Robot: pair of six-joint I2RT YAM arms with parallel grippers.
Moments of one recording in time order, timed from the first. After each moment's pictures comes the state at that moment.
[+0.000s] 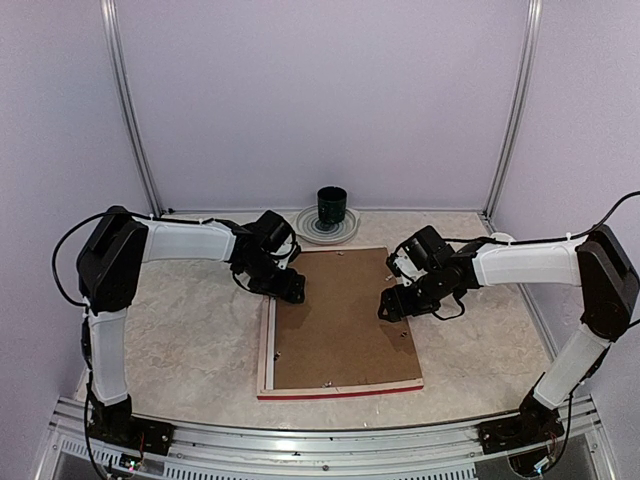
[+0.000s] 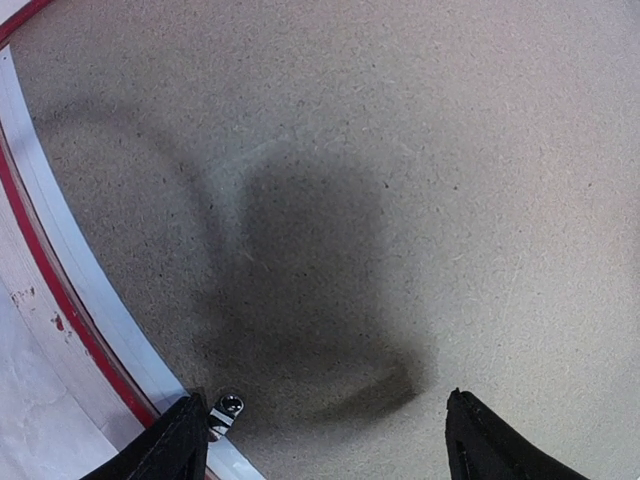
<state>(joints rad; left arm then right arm) -0.67 2.06 1.47 -0.53 0.09 -0.26 0.66 1.64 0.99 -0.41 -0.10 0.33</state>
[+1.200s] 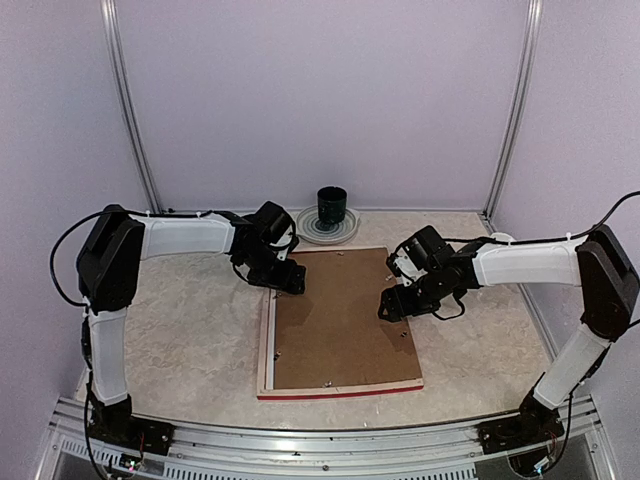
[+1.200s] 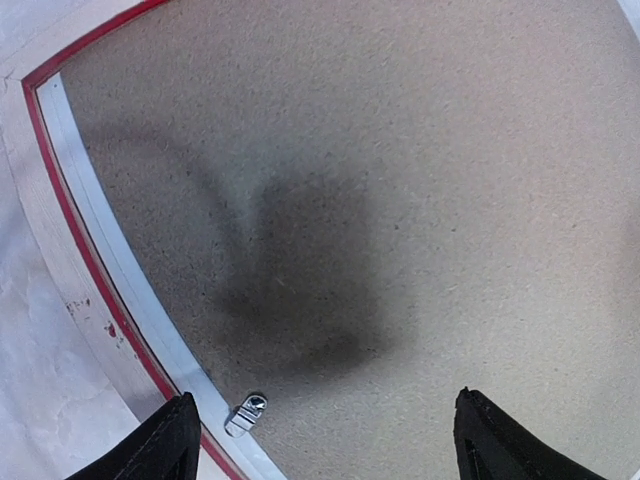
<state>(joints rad) -0.66 2.05 1.53 -0.58 0.06 -0.28 0.65 1.64 0.99 -0.41 -0.10 0.33</state>
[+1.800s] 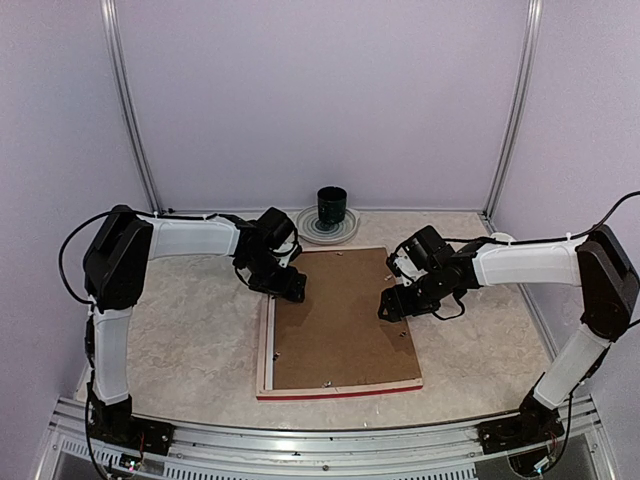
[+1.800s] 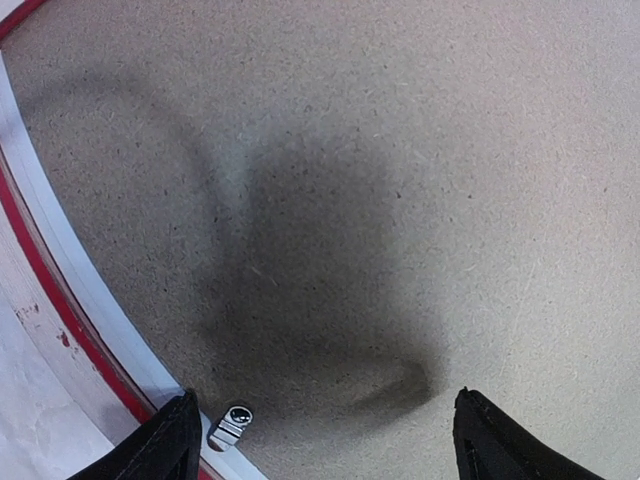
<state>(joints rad) -0.66 2.10 1.55 -0.62 0.08 -0.24 0.65 1.64 0.99 -0.40 -0.10 0.33</state>
